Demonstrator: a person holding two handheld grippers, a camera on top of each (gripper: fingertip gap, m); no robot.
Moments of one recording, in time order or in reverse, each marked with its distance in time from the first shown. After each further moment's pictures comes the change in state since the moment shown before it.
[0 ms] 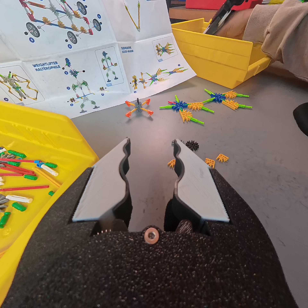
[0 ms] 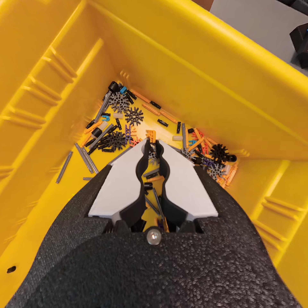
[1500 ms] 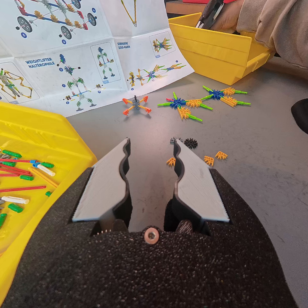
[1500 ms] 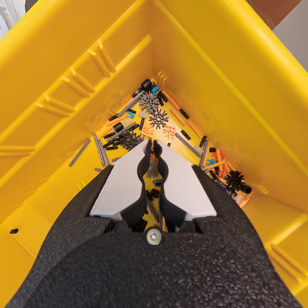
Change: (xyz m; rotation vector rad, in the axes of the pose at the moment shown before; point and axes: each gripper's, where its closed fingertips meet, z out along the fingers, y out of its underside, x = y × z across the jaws) left arm 0.002 0.003 0.001 -0.018 0.017 0.003; right arm -0.025 -0.002 0.007 -0.079 -0.185 -0.197
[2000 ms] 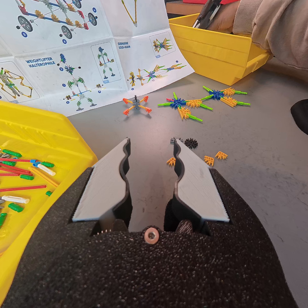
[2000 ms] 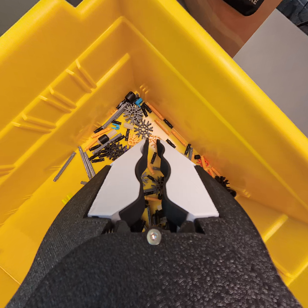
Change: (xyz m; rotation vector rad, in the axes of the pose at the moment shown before) left arm -0.001 0.000 0.000 0.001 0.001 -0.004; right arm 0.017 -0.011 0.003 0.040 0.072 0.012
